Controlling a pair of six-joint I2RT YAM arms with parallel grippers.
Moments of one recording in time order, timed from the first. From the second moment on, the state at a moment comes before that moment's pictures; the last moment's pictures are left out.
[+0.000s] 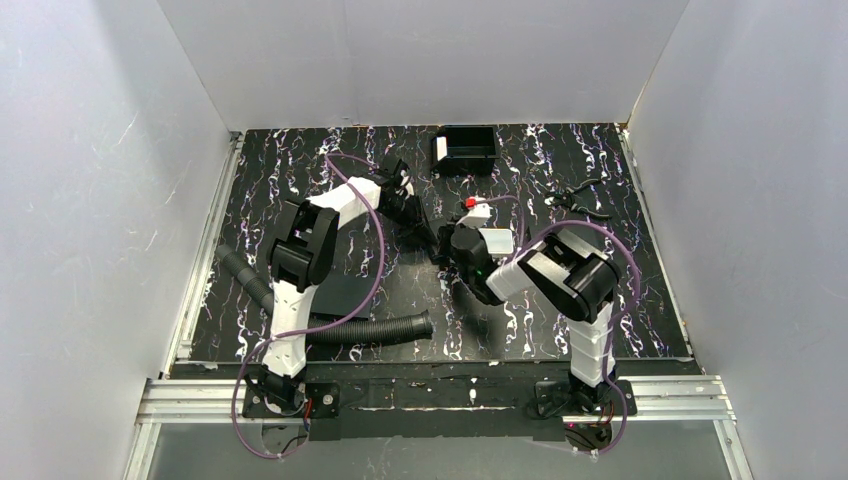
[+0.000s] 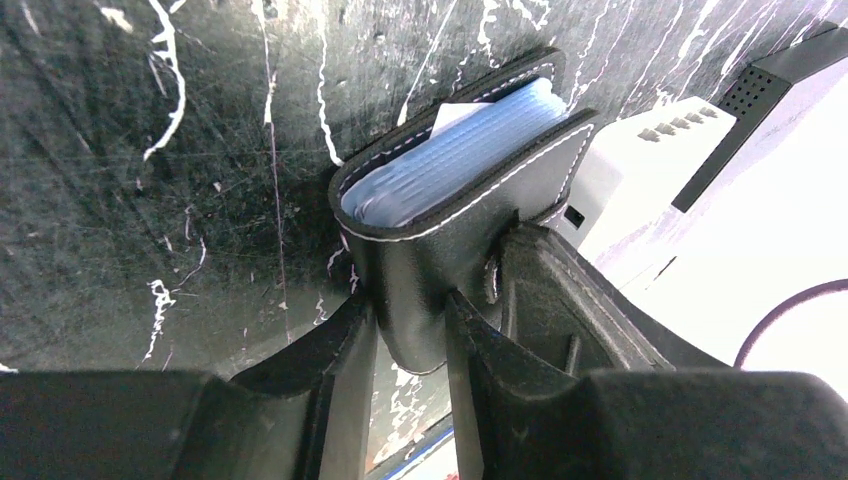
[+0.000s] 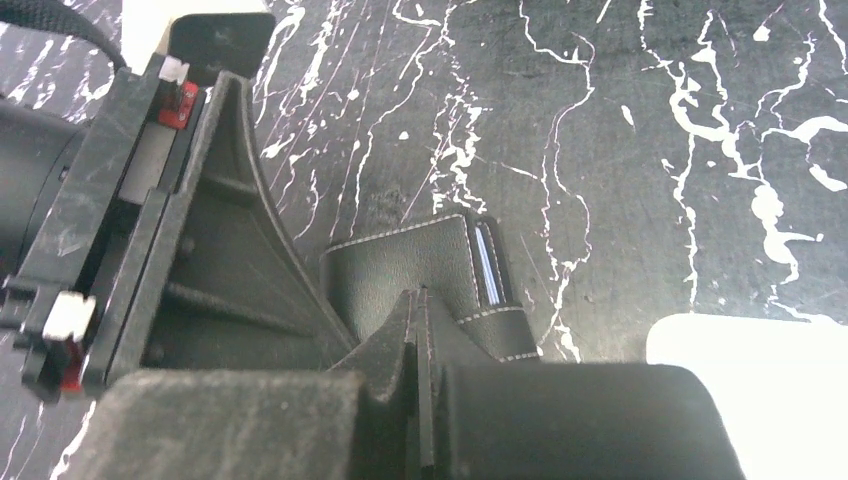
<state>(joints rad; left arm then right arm) -0.45 2.24 1.64 -0.63 0.52 -0.70 0.81 2.01 0.77 0.90 0.48 0.52</state>
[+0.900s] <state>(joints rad) -0.45 2.21 1.64 -0.66 0.51 -0.62 0.77 1.82 0.84 0.49 0.31 0.46</state>
